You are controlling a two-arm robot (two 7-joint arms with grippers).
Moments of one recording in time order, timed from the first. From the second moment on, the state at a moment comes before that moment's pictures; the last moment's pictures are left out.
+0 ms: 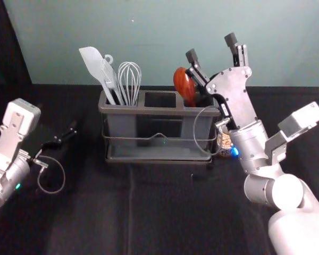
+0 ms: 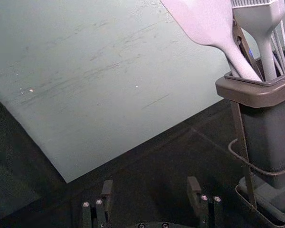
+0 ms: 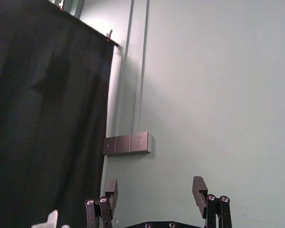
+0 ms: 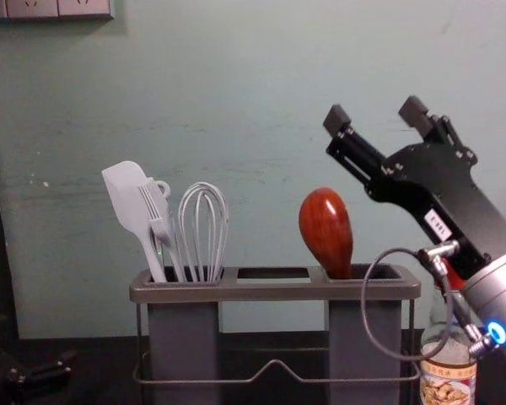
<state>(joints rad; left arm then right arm) -0.20 0.60 0.45 -1.41 -0.25 -0.12 0.03 0.35 -0.01 -0.16 -1.09 0.32 -0.88 0.56</state>
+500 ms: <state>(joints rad) -0.20 0.60 0.45 -1.41 -0.25 -0.12 0.03 0.32 0.03 -0.15 -1.22 0.23 -0.85 0.51</state>
